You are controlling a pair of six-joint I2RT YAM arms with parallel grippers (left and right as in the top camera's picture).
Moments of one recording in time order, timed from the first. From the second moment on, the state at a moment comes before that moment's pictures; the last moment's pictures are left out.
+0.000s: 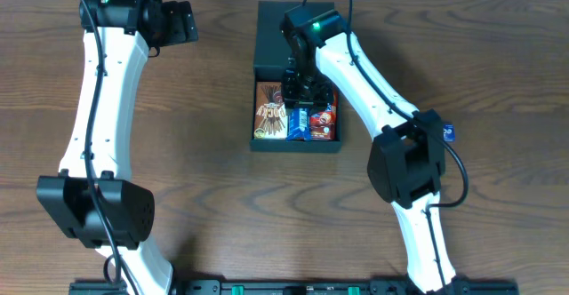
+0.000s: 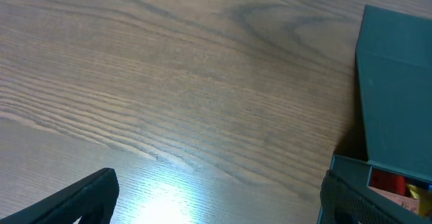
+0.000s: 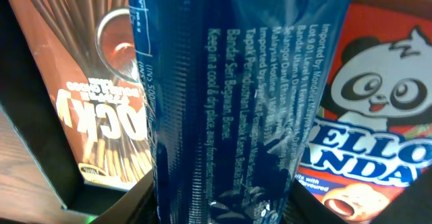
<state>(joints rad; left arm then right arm) -0.06 1.90 2.00 -1.13 -0.15 -0.24 0.50 2.35 2.17 -1.42 -0.22 0.49</state>
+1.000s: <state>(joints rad) -0.06 1.90 2.00 -1.13 -0.15 -0.24 0.48 2.35 2.28 -1.55 -0.15 0.49</state>
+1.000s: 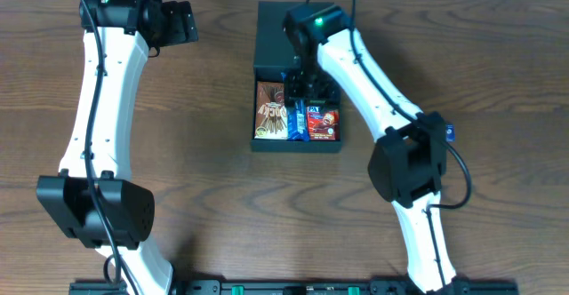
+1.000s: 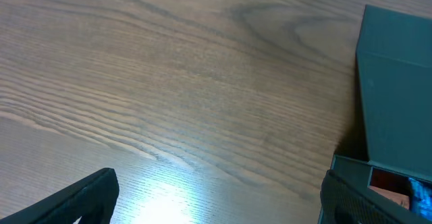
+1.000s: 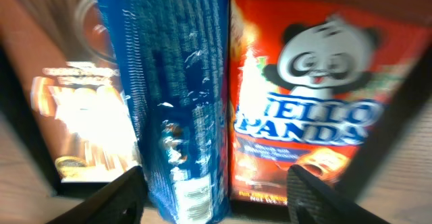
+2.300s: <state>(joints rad) -0.06 1.90 2.00 -1.12 -0.16 -0.24 0.38 2.35 2.01 -1.48 -0.74 -0.25</state>
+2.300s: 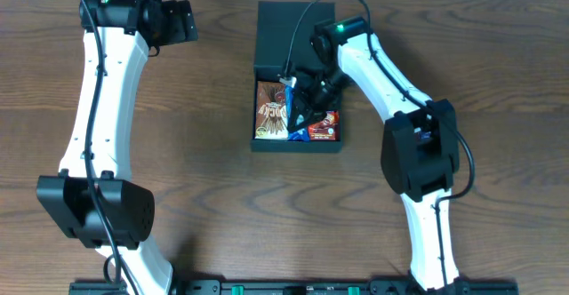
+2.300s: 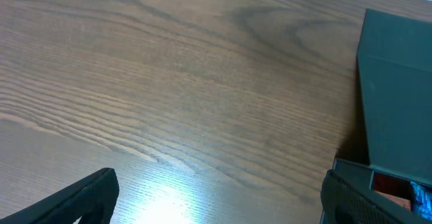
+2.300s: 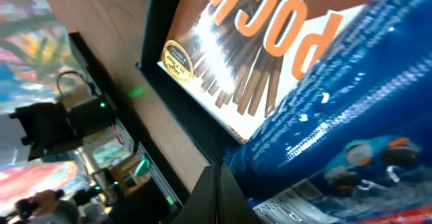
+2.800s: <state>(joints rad) -0.06 1.90 2.00 -1.12 -0.16 -0.24 0.36 2.35 2.01 -1.47 -0.79 -0.25</state>
